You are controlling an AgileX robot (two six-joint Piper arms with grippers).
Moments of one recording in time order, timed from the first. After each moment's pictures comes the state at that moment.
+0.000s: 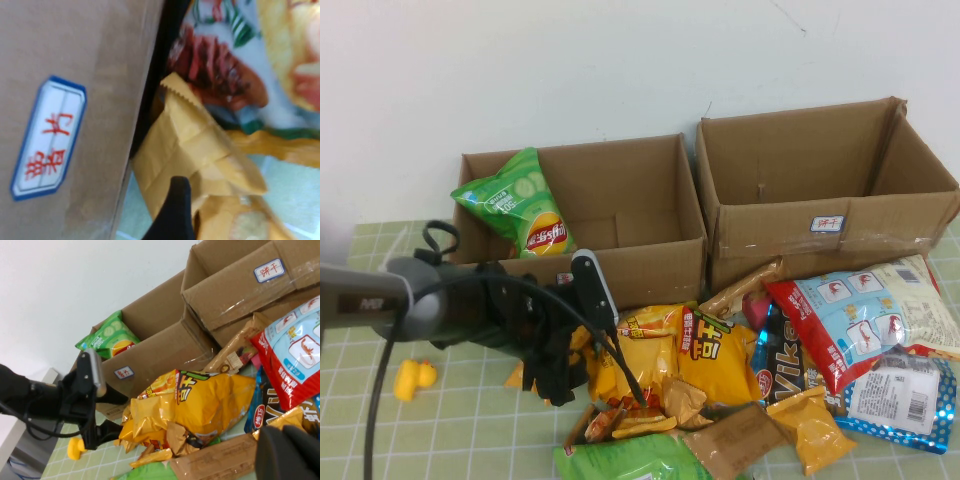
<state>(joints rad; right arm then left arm) 0.03 -0.01 0.03 0.94 0.50 -0.32 -0.34 2.02 -1.08 -0.59 0.21 1.37</state>
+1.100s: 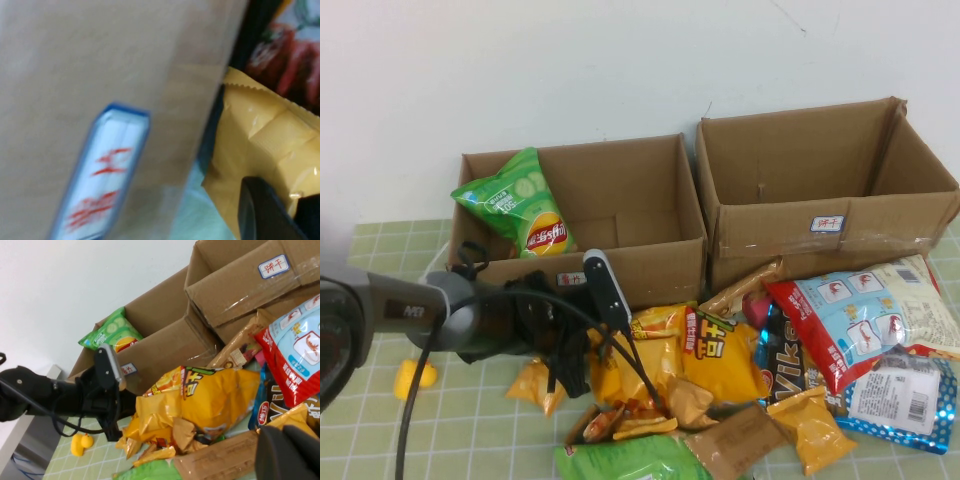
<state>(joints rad) 0.03 -0.01 0.03 0.95 0.51 -0.33 -0.39 2.12 -1.10 -0.63 0.00 1.37</state>
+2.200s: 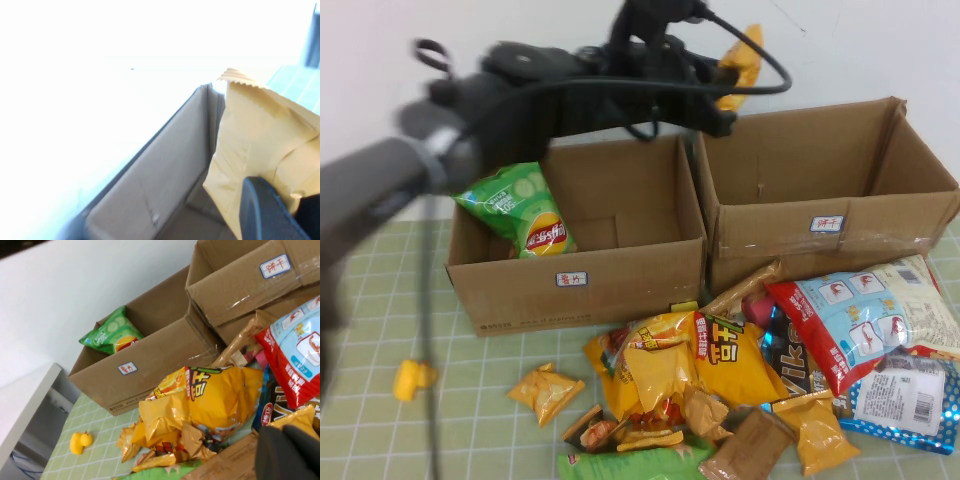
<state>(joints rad) 0.03 -0.01 0.03 0.95 0.51 -0.34 -0.43 2.00 -1.74 -1.36 0.42 1.46</state>
